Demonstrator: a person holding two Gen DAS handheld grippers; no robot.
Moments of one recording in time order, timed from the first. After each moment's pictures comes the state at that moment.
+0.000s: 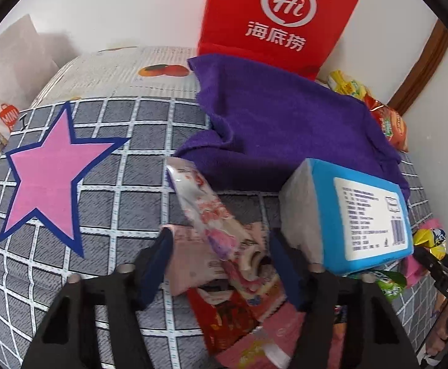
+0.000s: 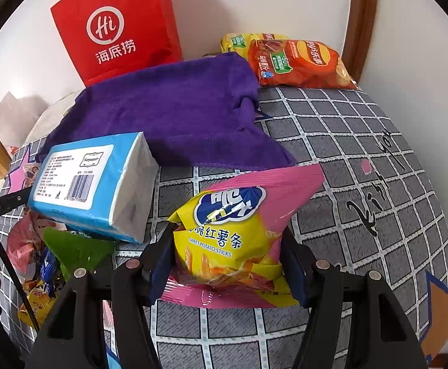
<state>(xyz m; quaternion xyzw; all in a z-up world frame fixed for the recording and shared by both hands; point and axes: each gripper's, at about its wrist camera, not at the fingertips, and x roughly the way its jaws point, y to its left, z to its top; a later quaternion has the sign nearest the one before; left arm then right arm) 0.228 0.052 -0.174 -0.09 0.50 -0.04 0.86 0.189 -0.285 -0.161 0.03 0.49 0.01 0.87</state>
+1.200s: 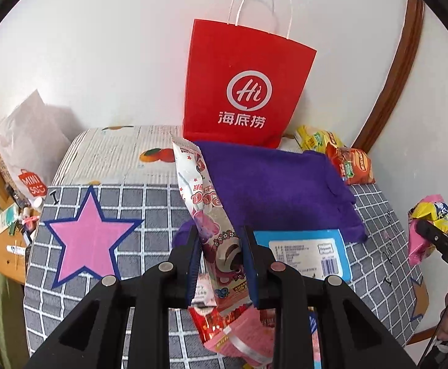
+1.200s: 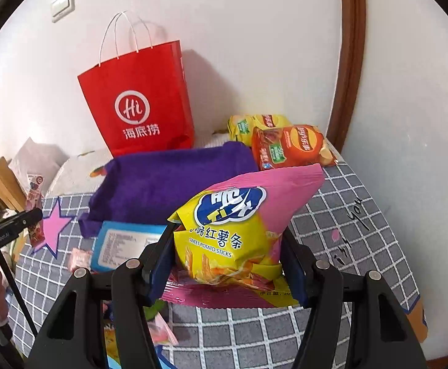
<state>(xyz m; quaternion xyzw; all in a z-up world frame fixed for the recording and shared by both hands) 0.211 0.053 -0.055 -0.06 0.41 -0.05 0.91 0.181 -0.263 -0.032 0.04 0.40 0.00 0.91</state>
